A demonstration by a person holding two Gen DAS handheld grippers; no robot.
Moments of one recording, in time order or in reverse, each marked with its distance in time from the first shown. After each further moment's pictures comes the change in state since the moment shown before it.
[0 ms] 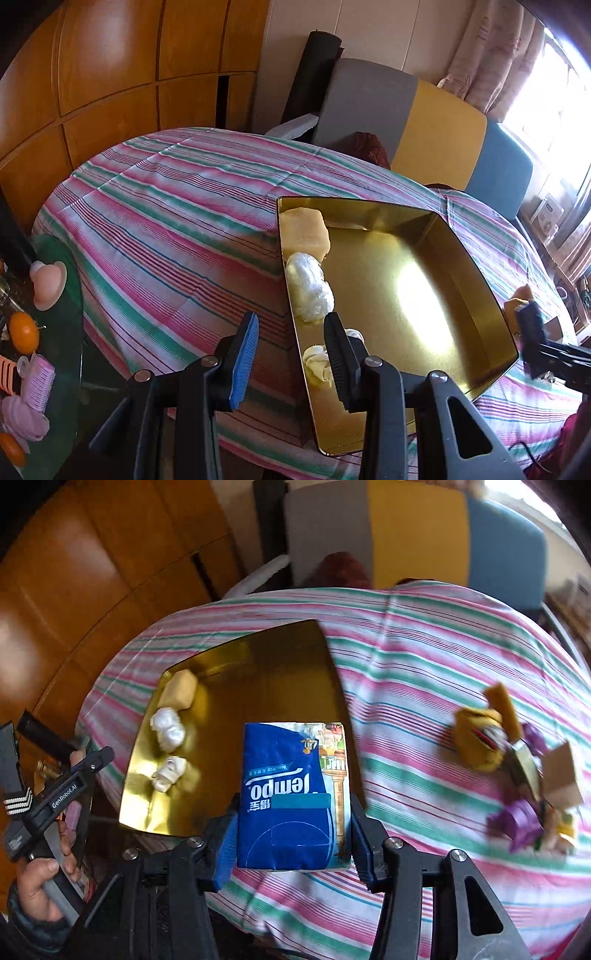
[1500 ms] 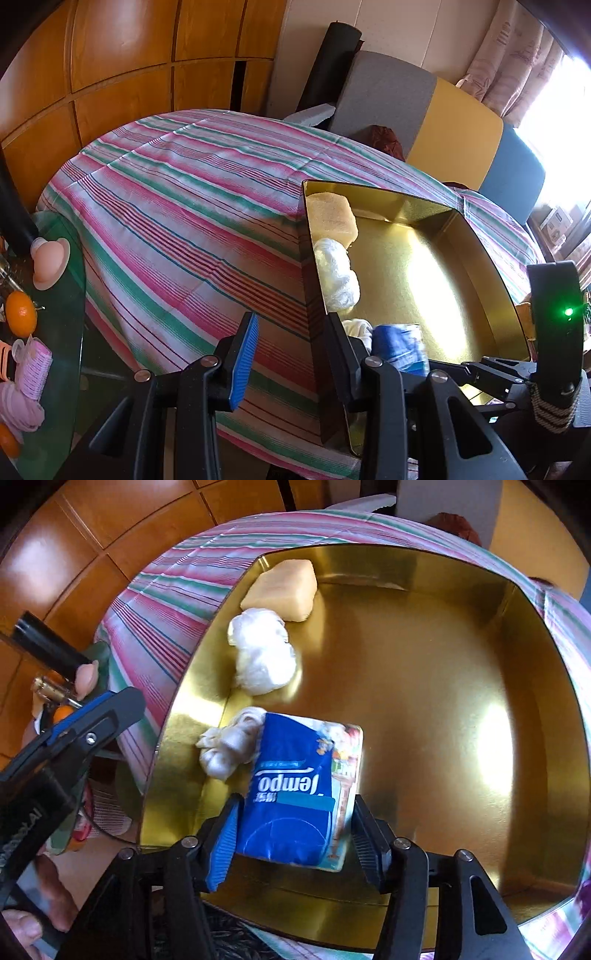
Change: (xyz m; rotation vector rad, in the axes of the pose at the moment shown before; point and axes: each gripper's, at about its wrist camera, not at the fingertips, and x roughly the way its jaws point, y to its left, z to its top) left arm 0.013 0.020 -0.005 -0.058 0.043 0.021; right arm 0.130 0.120 -0.002 -0.218 0.255 0.107
